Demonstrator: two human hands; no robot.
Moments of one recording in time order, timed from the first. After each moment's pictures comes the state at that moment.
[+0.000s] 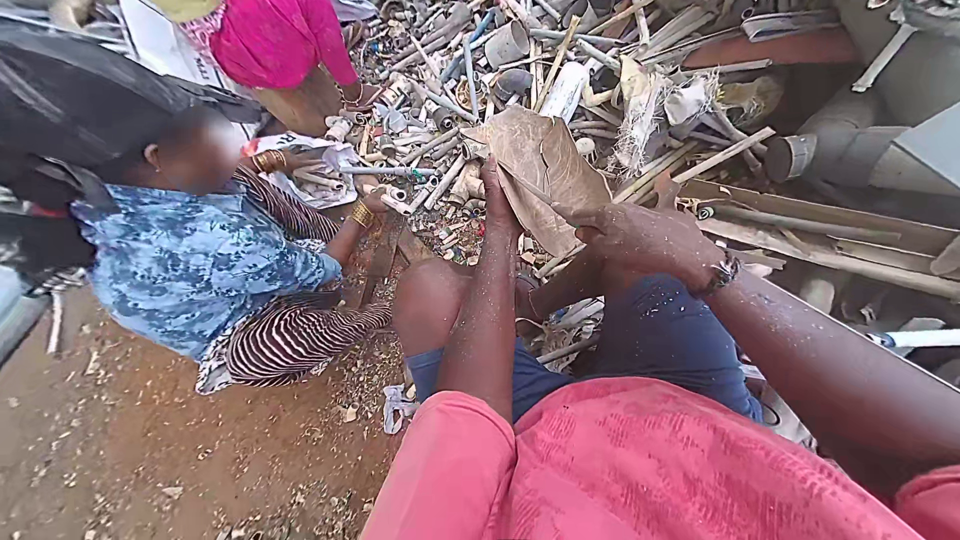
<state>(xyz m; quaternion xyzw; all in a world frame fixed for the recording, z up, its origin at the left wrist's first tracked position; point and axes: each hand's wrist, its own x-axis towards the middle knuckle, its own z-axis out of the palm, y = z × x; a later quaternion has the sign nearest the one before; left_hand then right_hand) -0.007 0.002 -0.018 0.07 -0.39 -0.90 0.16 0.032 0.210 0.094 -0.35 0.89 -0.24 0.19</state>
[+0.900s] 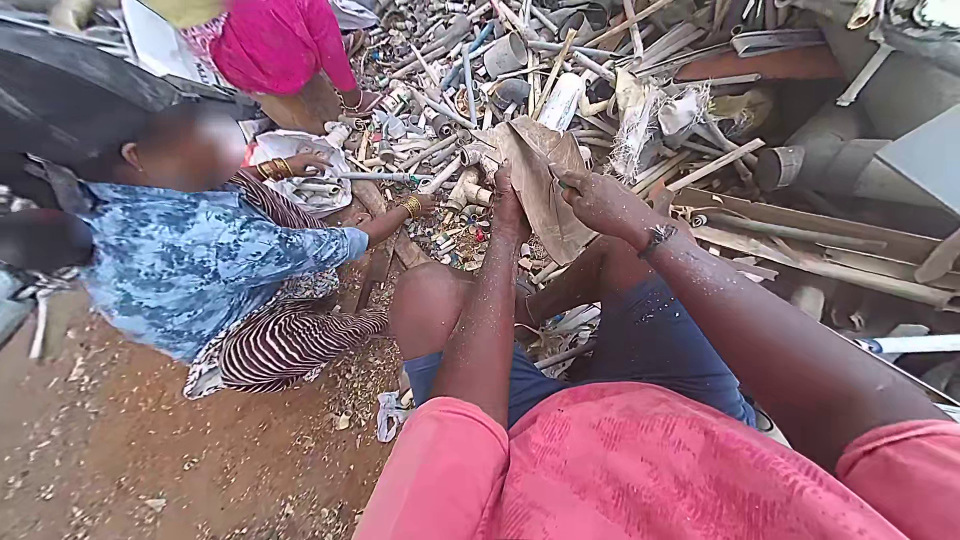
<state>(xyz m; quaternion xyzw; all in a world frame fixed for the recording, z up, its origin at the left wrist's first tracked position) -0.008 0.022 -0.013 0.11 -0.43 -0.88 0.14 -0.026 0.175 0.066 -0.28 0.90 -0.26 0.20</state>
